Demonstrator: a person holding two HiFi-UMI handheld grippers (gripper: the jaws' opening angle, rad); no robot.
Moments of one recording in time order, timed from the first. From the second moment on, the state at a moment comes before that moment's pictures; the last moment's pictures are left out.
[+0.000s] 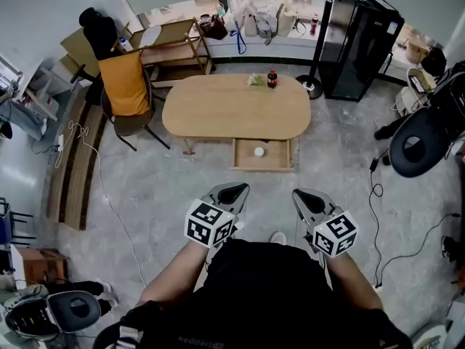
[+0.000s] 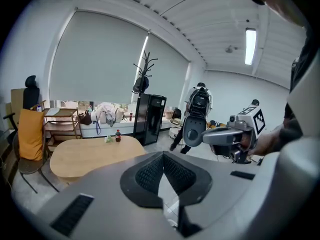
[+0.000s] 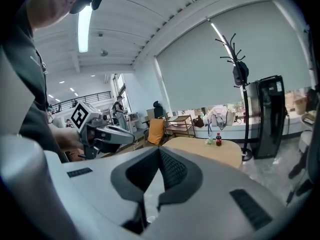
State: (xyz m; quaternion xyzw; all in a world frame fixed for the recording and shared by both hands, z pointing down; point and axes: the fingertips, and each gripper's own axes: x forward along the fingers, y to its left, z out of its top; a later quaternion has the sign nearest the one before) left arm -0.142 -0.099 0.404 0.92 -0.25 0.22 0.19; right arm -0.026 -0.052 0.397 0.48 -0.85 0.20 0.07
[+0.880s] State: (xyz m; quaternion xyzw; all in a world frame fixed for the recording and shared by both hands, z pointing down) left arm -0.193 -0.154 0.403 0.93 -0.22 0.21 0.18; right arm -0.078 -0.096 0.405 0.53 -0.82 0.20 0.08
